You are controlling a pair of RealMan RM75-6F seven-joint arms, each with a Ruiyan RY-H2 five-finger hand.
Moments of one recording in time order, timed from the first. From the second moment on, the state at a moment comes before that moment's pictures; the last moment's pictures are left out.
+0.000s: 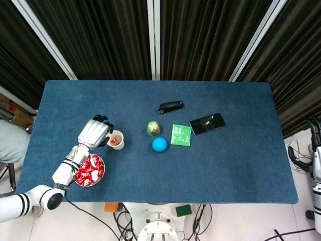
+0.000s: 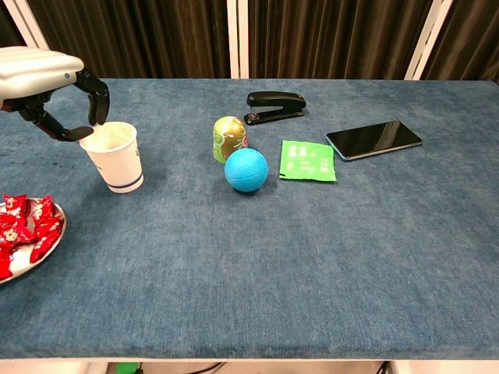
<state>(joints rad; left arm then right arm) -0.67 -1.37 -0.13 -1.55 1.19 0.97 0.38 0.11 -1.19 0.19 -1.39 -1.48 1.61 0.32</state>
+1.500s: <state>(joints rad) -0.29 -1.36 0.04 -1.59 1.30 1.25 0.30 0.11 -1.17 0.20 -1.42 -1.50 1.65 0.30</state>
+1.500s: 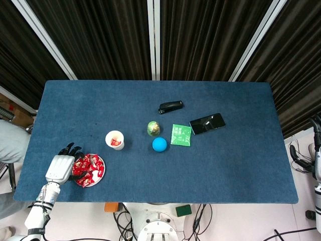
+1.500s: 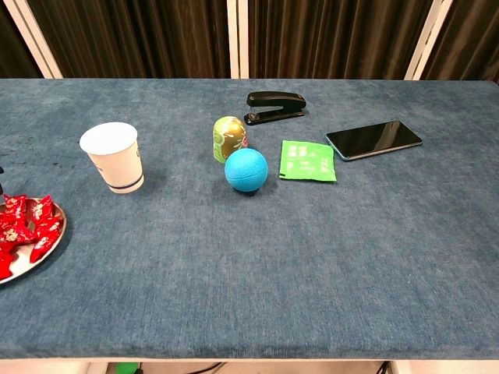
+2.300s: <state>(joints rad) -0.30 -1.39 0.00 -1.58 1.23 1.19 0.37 0.11 -1.18 0.20 -1.39 -1.48 1.62 0.32</state>
